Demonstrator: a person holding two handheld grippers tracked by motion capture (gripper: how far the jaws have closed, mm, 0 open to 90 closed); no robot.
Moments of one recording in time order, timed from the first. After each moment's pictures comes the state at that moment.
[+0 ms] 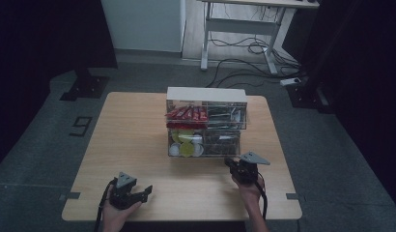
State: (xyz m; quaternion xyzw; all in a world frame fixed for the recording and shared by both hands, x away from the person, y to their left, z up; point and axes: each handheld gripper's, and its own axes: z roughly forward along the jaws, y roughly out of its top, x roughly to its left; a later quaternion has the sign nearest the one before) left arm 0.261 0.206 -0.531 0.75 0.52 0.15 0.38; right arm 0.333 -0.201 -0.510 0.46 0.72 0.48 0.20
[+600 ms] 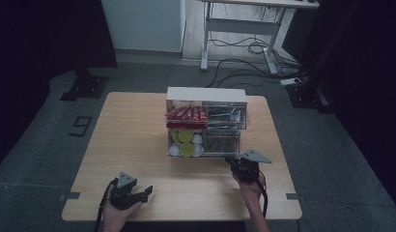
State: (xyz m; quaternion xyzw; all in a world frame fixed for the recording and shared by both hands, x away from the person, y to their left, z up) left arm 0.261 0.205 -0.531 0.75 0.52 0.15 0.37; right arm 0.334 -0.201 -0.498 0.46 0.71 0.50 0.21
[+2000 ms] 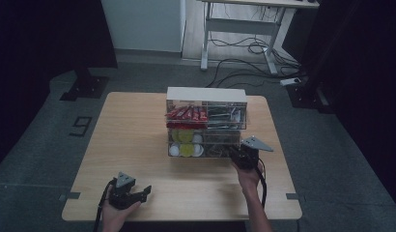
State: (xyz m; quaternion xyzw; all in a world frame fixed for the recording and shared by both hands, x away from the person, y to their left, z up) left arm 0.262 0.209 -0.533 0.75 0.52 0.15 0.37; right arm 0.358 -0.194 -0.465 0.45 0.68 0.54 0.22
